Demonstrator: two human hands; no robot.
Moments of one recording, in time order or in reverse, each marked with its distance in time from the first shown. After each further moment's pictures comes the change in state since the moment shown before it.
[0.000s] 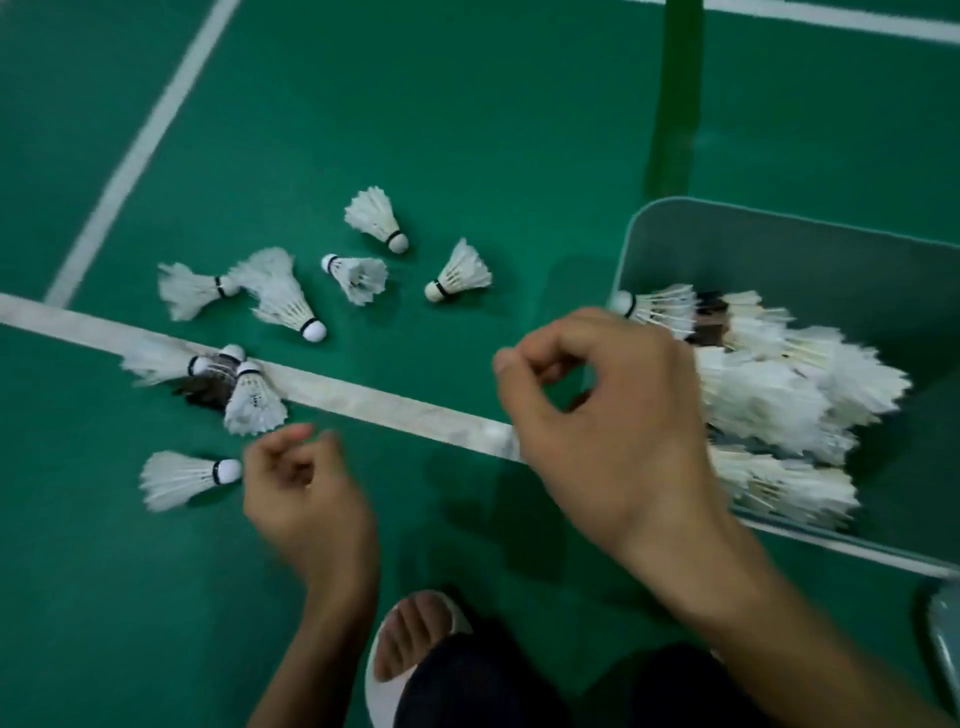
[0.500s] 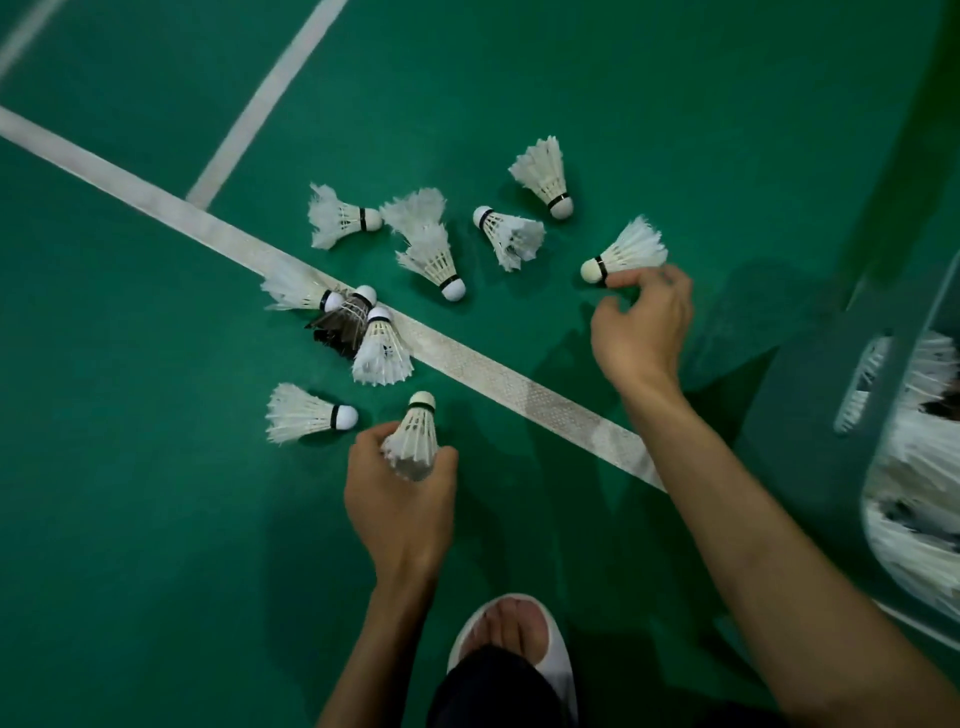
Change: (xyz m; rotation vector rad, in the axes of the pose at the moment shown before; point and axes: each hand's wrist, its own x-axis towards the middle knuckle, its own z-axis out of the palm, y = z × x) left_hand 0.056 -0.060 -0.047 0.496 -0.085 0.028; right_hand 0.100 0.081 0.189 -0.100 -0.055 0.388
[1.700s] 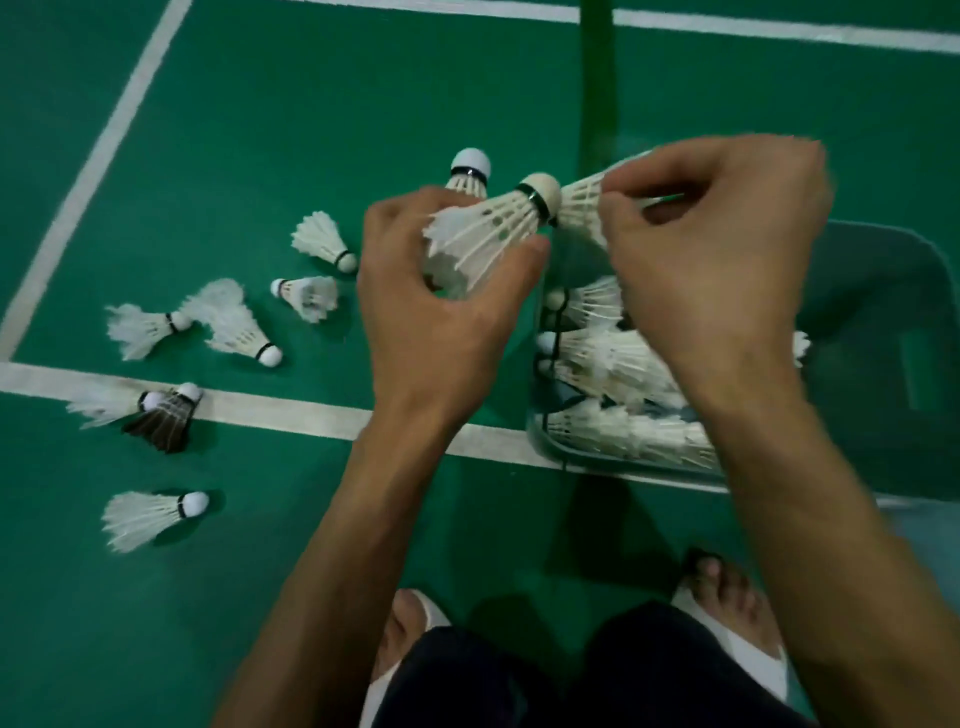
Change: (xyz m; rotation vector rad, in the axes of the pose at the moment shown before) left_hand -0.099 0.246 0.048 -0.414 -0.466 0.664; right_hand -0.077 -0.022 -0.267 0.092 0.513 -0.280
